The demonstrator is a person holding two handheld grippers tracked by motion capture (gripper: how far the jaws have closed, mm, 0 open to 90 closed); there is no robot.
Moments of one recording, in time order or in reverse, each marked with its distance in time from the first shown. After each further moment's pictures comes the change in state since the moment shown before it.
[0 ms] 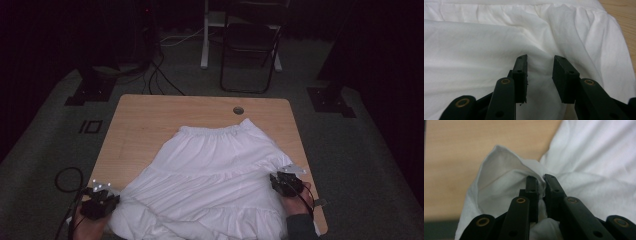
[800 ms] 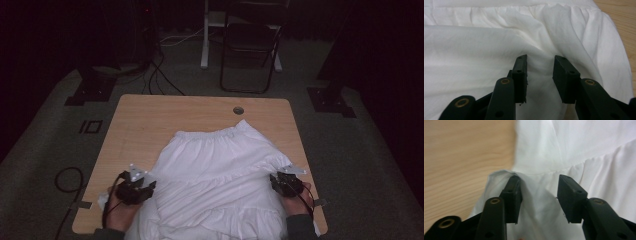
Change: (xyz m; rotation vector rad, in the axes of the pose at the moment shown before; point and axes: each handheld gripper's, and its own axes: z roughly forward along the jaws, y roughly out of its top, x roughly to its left) left arm -0.096 0.069 0.018 -0.113 -0.034 0.236; right arm 0.000 -0.001 0.000 -0.006 0.002 0.003
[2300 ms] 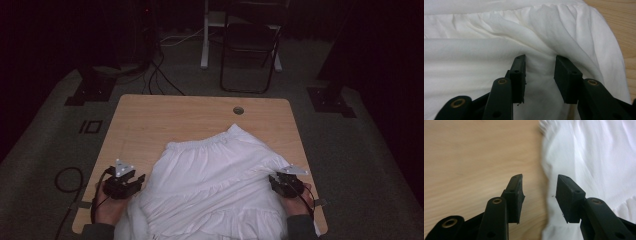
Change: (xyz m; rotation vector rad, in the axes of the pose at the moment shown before) left arm 0.040 -0.007 -0.008 -0.054 -0.012 -0.041; right arm -0.002 -0.003 -0.001 -0.009 0.042 0.021
